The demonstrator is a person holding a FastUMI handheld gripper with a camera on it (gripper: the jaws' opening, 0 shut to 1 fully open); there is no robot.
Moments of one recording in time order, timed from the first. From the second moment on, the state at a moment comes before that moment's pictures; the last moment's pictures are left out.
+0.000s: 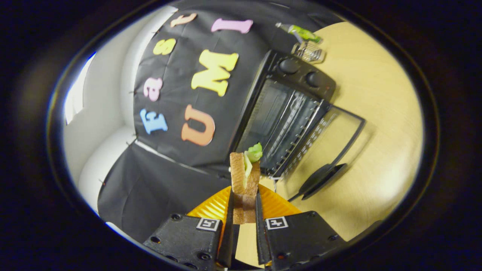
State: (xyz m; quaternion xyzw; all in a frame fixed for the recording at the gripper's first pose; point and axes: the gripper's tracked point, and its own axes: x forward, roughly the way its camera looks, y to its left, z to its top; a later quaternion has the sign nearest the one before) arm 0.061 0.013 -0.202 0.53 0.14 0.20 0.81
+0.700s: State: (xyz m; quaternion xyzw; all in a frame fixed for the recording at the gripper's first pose) arm 0.189 0.006 -0.227 0.53 0.11 0.05 0.84
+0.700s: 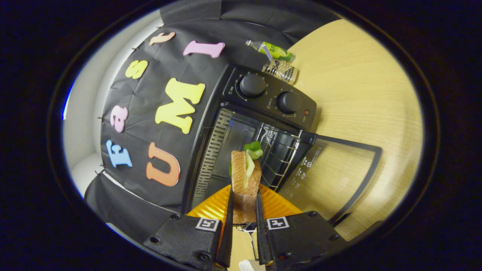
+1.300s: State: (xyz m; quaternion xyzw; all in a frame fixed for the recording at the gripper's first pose) arm 0.254 0.017 -0.228 0.46 0.15 0.05 0.87
